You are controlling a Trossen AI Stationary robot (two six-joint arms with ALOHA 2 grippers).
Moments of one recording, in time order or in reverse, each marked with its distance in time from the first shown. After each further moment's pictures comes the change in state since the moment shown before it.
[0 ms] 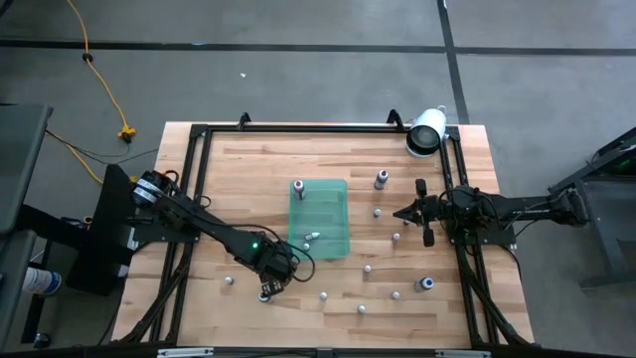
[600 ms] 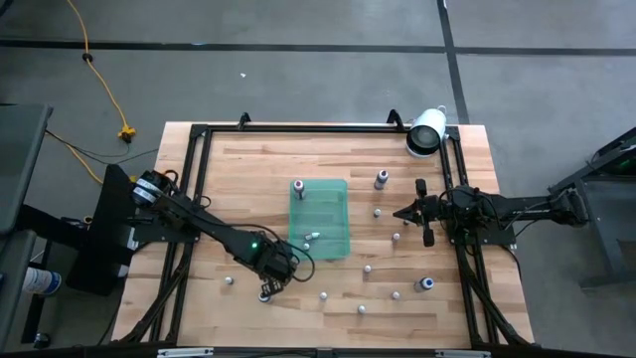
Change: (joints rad) left arm 0.001 -0.007 0.006 -0.022 -0.014 0.000; right arm 0.000 0.000 0.000 0.000 0.000 0.000
